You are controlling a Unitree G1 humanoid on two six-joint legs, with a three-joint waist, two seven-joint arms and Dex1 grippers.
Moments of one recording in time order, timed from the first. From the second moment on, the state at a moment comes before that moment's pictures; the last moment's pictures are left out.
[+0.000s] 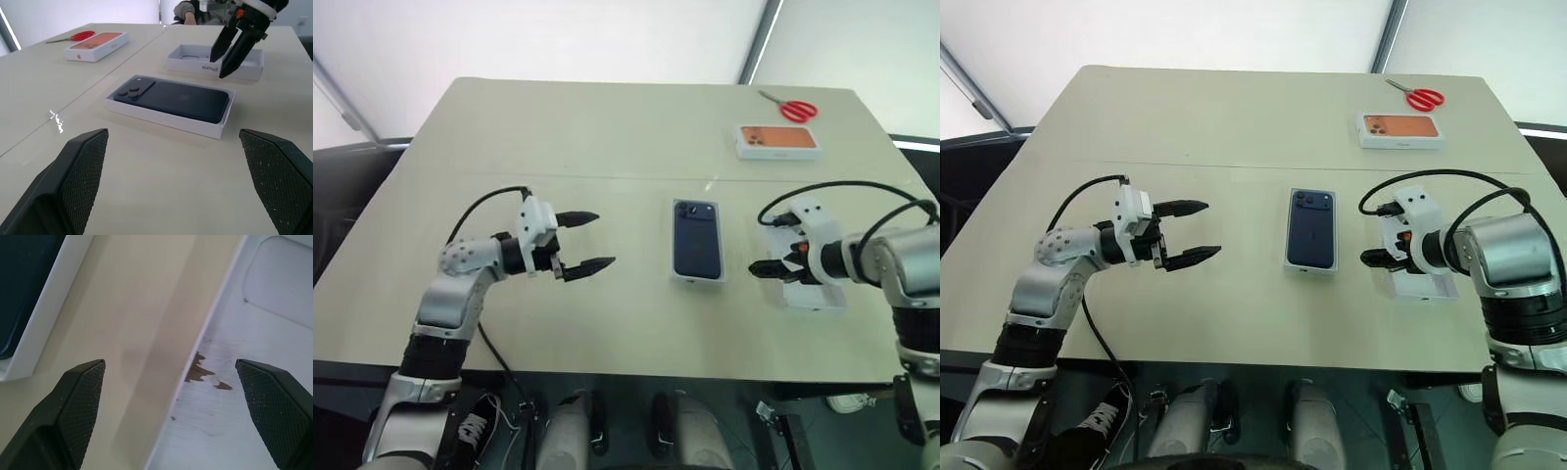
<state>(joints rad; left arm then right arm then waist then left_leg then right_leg) -0.43 0.51 -0.01 0.00 -0.37 0.17 -1.12 -0.61 -0.82 -0.03 -0.14 0.30 1.57 0.66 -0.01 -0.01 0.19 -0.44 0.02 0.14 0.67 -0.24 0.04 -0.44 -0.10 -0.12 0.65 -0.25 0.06</state>
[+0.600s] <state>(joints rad) -0.43 0.45 -0.01 0.02 -0.40 0.19 -1.04 -0.62 -0.76 -0.07 -0.12 0.33 1.61 0.51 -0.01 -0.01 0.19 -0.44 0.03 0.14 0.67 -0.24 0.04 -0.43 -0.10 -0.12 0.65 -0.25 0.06</state>
